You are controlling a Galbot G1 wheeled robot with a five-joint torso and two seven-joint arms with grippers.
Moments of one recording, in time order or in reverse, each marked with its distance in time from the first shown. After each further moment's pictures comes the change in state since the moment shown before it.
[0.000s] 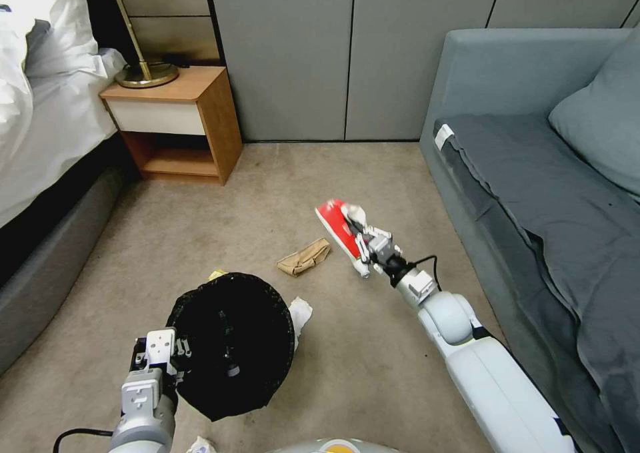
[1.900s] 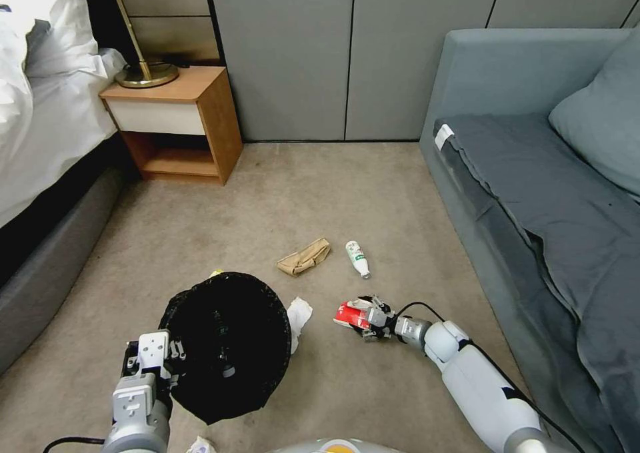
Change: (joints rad) left arm 0.042 -0.032 -0.024 -0.054 0.021 -0.004 -0.003; right arm 0.222 0.109 0.022 -0.985 -0.622 0.106 -0.215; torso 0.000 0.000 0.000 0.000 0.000
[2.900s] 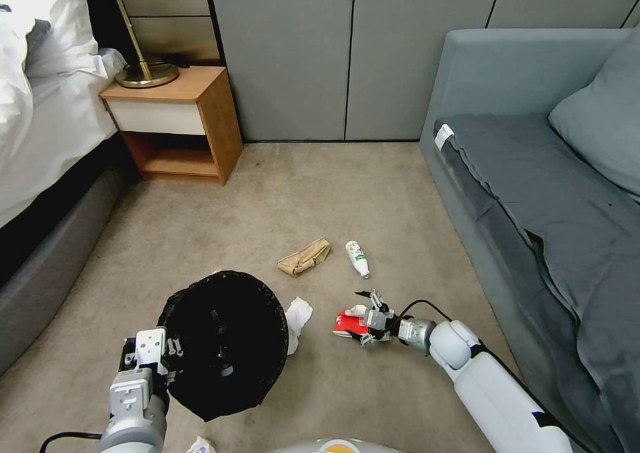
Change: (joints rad) left arm -0.017 0.020 -0.014 0.004 -0.030 0.018 0.001; right arm -0.118 -0.092 -0.037 0.295 0.038 -0.061 -0.054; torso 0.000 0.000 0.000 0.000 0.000
